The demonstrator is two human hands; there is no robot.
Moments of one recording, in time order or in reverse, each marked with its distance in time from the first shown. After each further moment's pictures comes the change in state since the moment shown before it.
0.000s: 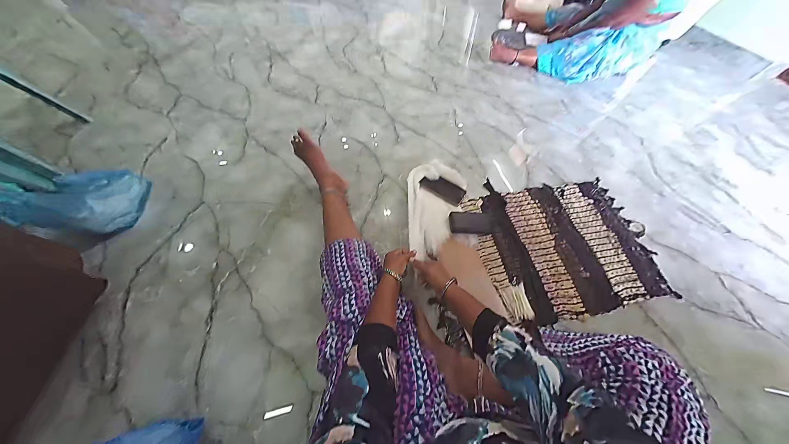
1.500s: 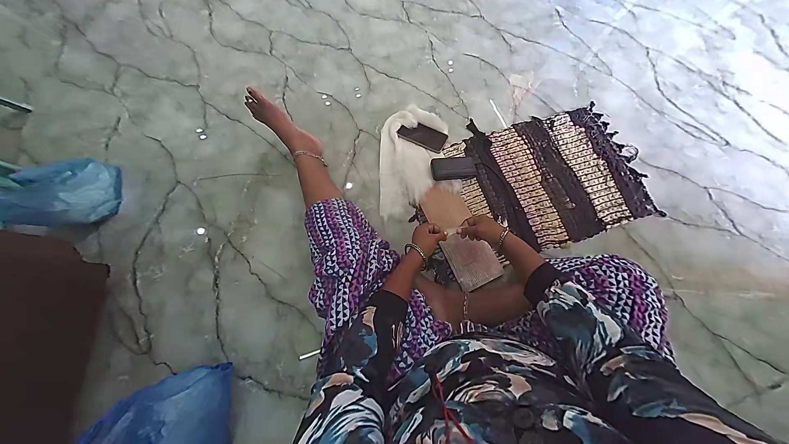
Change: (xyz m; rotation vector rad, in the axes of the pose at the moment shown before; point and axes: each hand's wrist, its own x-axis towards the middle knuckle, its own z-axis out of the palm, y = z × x) left_hand -0.063 -0.022 0.090 0.237 -0.316 0.149; right_hand -0.039 0.066 -0.148 -0.191 -0.095 -0.077
